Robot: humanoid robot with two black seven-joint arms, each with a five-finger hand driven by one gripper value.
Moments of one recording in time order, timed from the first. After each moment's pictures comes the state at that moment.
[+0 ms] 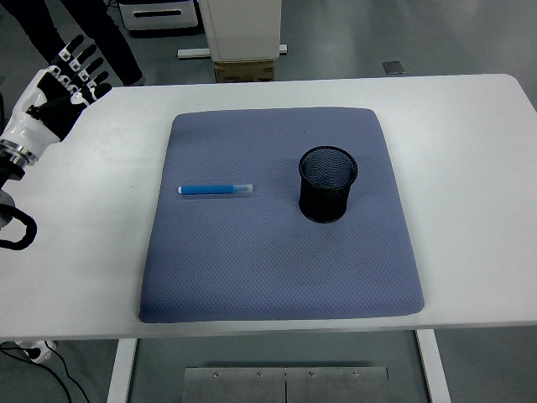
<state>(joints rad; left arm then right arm) -0.98 0.57 -0.17 -0.71 -0.08 -0.40 -0.61 0.02 0.00 0.26 0.22 -0.14 0.05 0.20</state>
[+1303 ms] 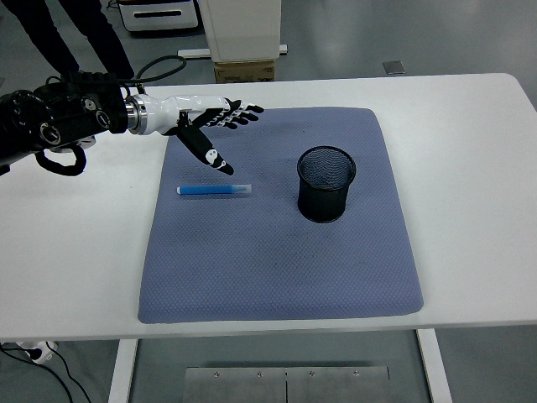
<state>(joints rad) -1.53 0.30 0.68 -0.77 0.26 -0.33 -0.50 0.02 0.00 0.26 0.22 -0.14 0.05 0.20</state>
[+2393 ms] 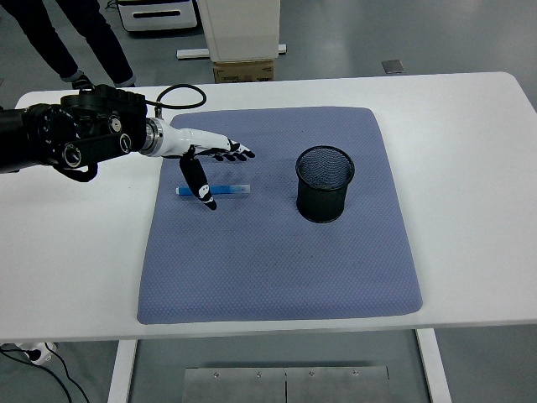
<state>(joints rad) -1.57 0.25 0.76 -0.86 0.47 -0.26 -0.30 0.02 0.00 0.26 0.22 -0.14 0.05 0.20</state>
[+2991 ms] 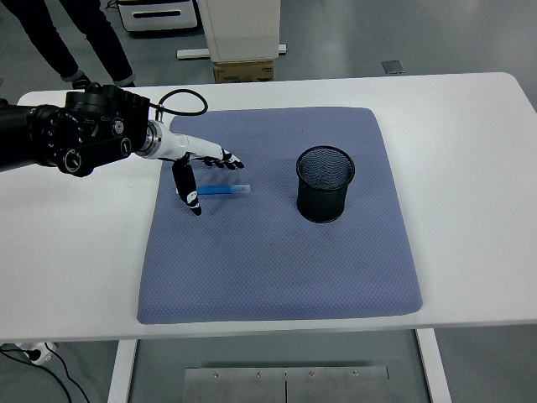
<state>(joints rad) -1.57 0.24 0.76 -0.84 0.59 -0.29 -0.25 0.02 0.00 0.26 0.22 -0.14 0.05 0.20</state>
